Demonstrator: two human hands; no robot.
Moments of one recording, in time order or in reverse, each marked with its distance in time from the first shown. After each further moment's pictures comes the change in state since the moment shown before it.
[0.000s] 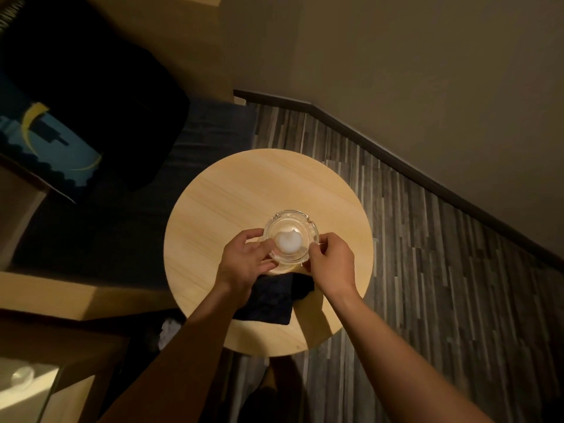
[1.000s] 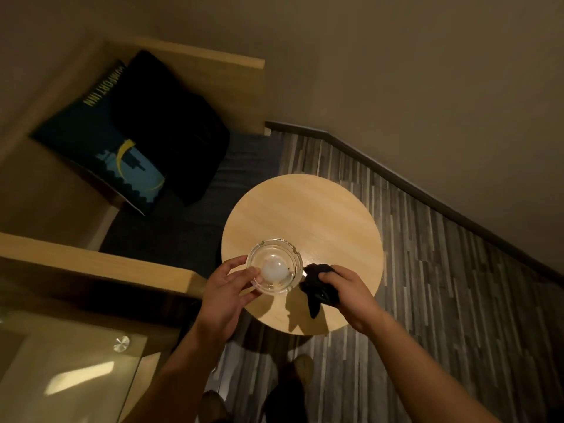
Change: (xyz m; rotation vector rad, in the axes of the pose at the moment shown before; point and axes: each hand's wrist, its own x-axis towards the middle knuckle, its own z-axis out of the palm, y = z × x) left_hand -0.144 0.069 -0.109 -0.129 0.059 -0.067; right_hand -0.118 -0.065 -0.048 0.494 -0.449 0.268
